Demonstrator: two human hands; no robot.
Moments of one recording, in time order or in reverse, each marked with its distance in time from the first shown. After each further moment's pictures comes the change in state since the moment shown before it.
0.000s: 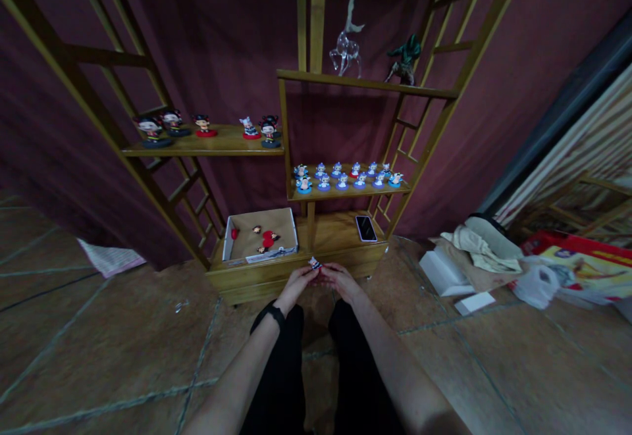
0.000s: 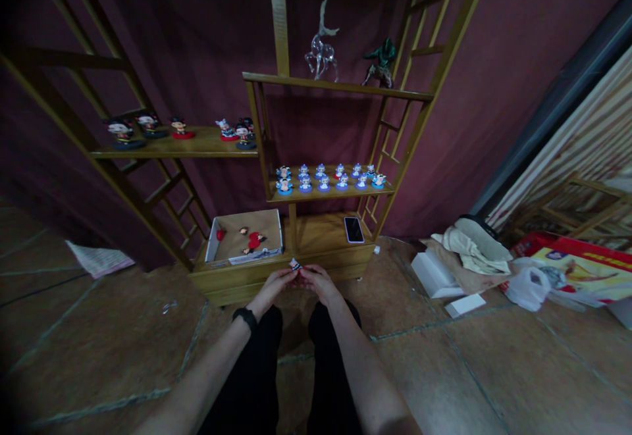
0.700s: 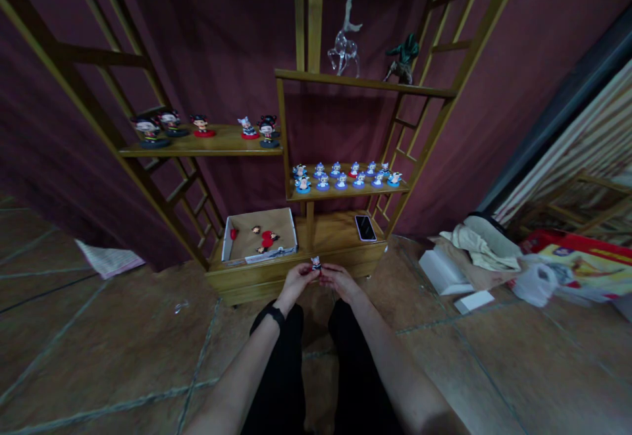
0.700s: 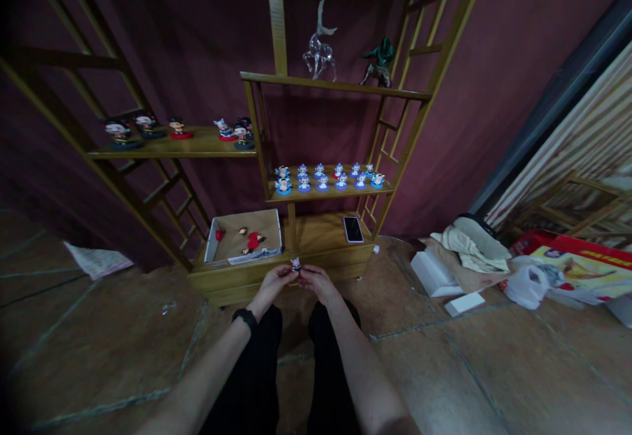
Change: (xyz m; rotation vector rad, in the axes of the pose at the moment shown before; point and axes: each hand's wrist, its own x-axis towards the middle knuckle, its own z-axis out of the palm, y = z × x) left_hand 0.005 -0.003 -0.001 0.025 0.126 0.146; right_hand 0.007 0.007 -0.006 0.022 -0.027 0.014
